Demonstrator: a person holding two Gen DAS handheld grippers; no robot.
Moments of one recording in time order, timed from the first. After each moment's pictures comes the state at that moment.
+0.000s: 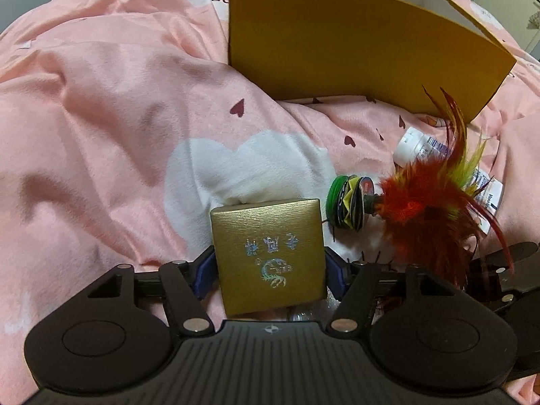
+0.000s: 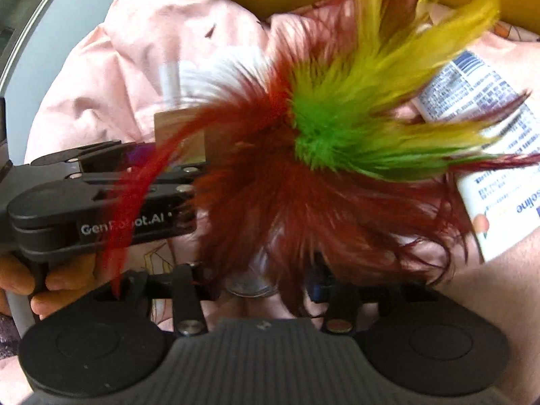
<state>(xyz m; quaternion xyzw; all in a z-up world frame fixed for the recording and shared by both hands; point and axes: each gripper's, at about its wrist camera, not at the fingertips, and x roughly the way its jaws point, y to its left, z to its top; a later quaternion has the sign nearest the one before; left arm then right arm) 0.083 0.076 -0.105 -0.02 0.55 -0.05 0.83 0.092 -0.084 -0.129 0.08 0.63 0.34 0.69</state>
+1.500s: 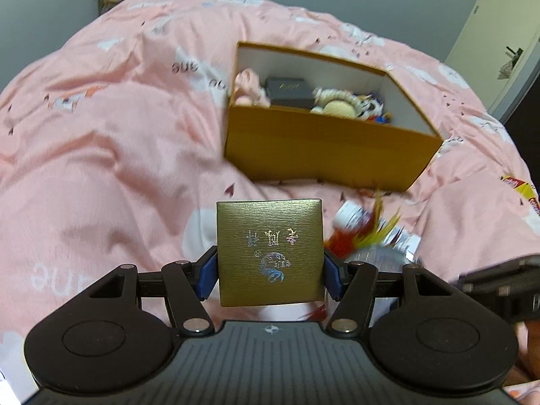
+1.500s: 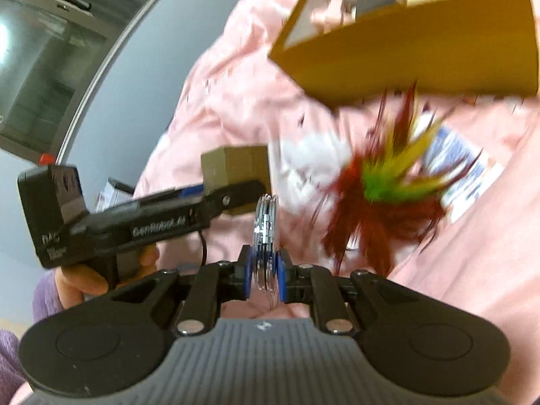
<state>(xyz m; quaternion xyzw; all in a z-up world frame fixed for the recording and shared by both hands) 0.056 0.087 -0.003 -0.07 0.46 -0.08 0.88 0.071 -0.134 -0.020 0.20 0.53 0.37 0.73</state>
